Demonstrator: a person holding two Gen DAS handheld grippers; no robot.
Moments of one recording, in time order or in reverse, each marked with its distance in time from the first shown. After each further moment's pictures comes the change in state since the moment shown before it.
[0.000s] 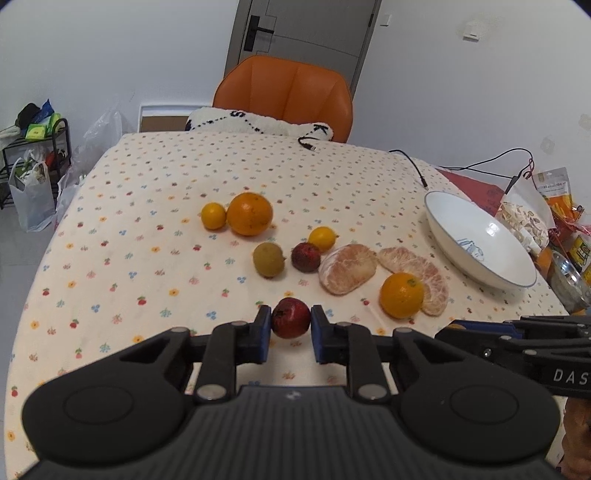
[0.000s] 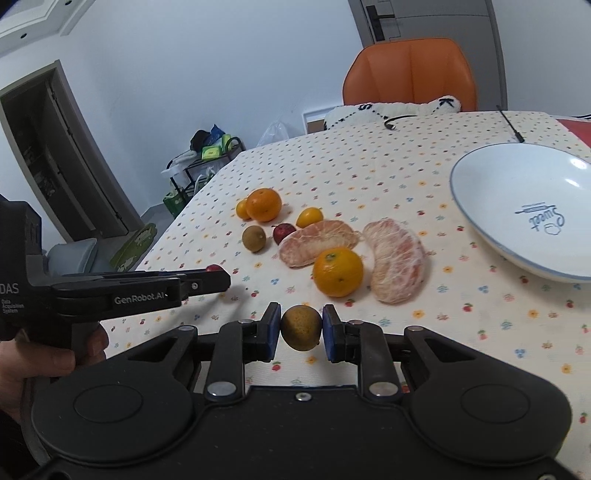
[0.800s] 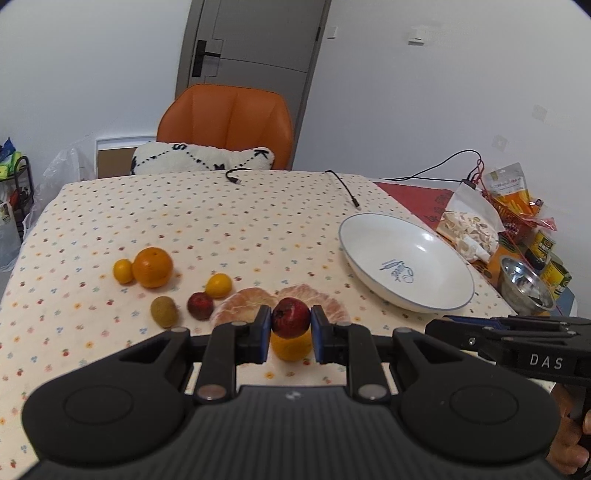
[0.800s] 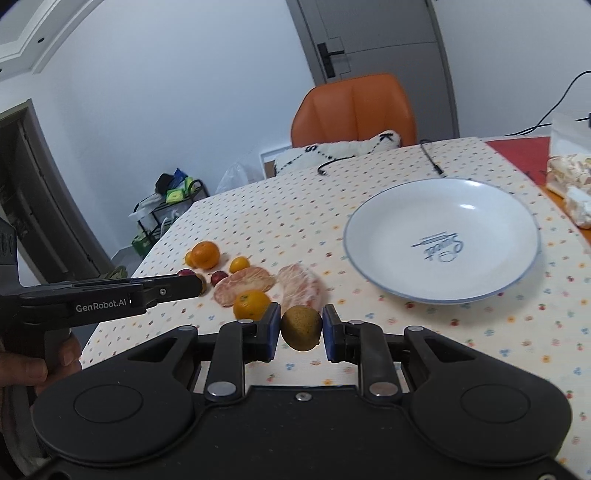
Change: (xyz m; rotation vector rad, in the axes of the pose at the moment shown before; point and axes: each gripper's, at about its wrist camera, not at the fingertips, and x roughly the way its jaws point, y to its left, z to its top) left arm -0.010 -0.077 0.023 0.091 -0.057 -0.104; right arm -0.062 -0.051 0.006 0.069 -0.127 -0.111
